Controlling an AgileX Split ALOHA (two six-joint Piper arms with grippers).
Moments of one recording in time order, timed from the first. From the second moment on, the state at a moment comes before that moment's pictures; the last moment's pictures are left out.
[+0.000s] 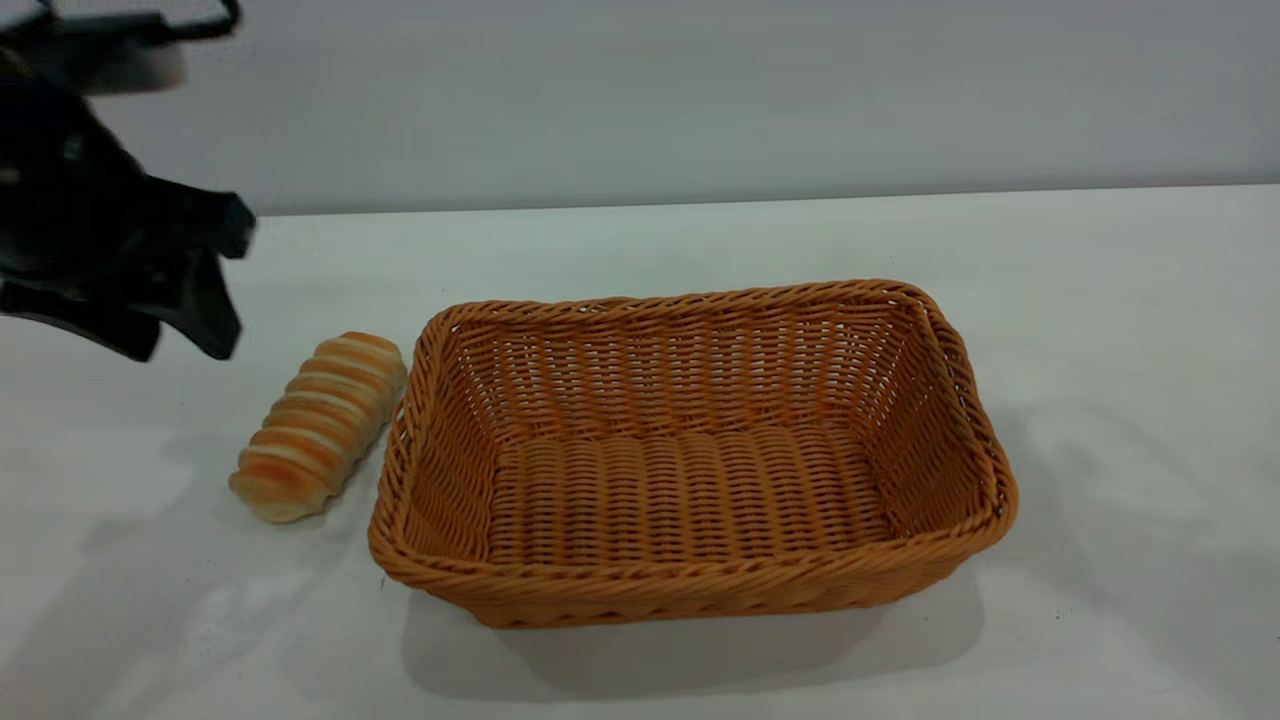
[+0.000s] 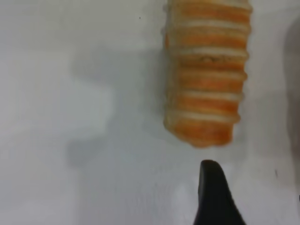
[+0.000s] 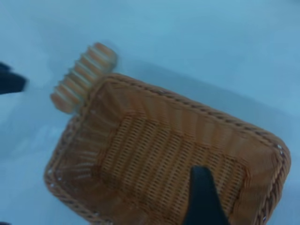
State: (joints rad) left arm -0.15 1.81 -0.96 -0.11 0.34 -0.02; right arm 0.23 1.47 -1.22 0.60 0.72 -0.51
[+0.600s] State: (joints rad) left arm -0.15 2.20 -1.23 -0.11 0.34 0.03; right arm 0.23 1.16 -1.22 0.57 1.14 -0.53
